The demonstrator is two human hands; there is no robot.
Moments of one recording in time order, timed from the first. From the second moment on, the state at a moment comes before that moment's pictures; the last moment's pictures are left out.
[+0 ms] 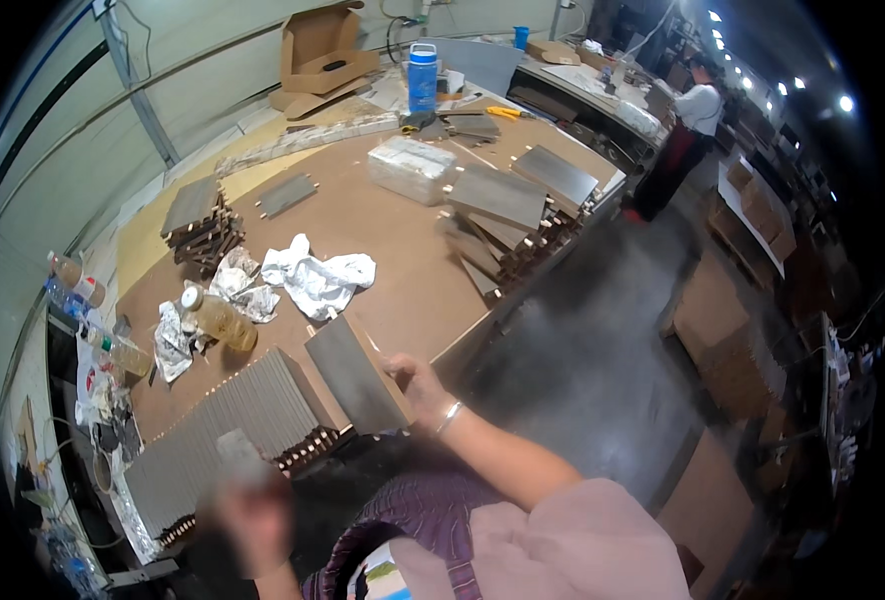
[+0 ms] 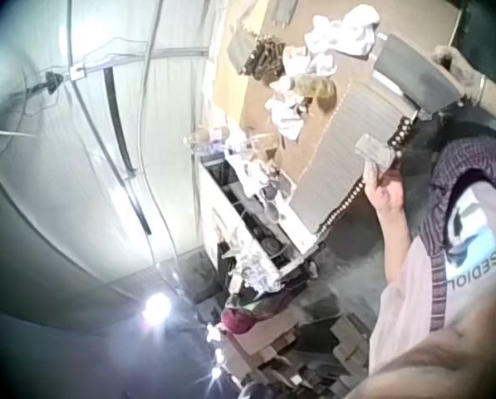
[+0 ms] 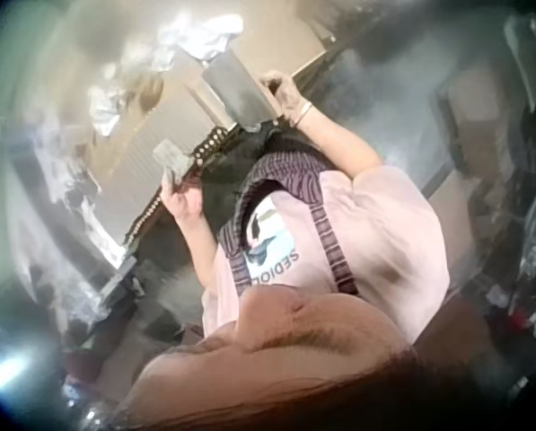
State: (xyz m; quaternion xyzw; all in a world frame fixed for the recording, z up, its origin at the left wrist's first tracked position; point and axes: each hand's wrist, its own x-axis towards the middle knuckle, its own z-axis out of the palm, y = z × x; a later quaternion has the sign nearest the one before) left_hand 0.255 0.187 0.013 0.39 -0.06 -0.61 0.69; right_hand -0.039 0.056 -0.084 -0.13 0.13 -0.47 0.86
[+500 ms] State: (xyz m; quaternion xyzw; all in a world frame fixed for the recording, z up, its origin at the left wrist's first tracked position) left_hand 0.156 0.149 0.044 0.55 -0.69 -0.11 0.45; right_hand -0.003 0.028 -0.004 -0.05 0.16 -0.38 0.91
